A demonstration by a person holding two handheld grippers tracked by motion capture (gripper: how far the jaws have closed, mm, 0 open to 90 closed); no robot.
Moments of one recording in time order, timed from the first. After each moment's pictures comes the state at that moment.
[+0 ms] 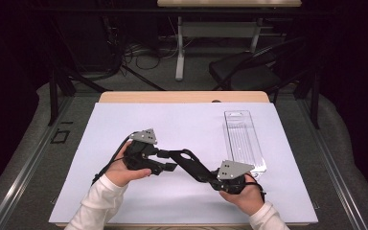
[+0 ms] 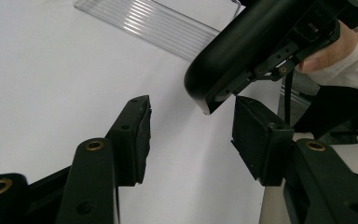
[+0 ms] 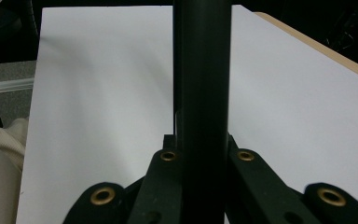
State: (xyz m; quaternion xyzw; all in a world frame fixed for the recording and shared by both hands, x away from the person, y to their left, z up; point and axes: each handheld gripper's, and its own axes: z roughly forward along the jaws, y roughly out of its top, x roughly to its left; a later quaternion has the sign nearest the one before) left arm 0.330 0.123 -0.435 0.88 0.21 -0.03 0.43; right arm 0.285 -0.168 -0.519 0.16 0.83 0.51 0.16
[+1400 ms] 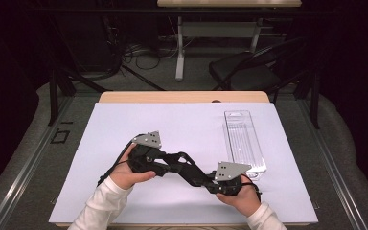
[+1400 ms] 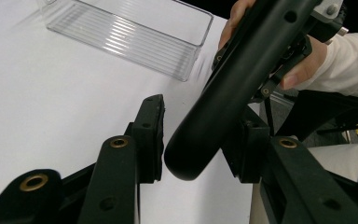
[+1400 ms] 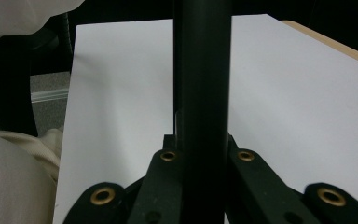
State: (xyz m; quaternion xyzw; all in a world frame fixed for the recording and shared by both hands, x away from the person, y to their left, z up) left arm 0.324 0.113 -0.434 0.87 0.17 -0.04 0.46; right arm 0.283 -0.159 -0.521 0.14 0.82 0.54 0.11
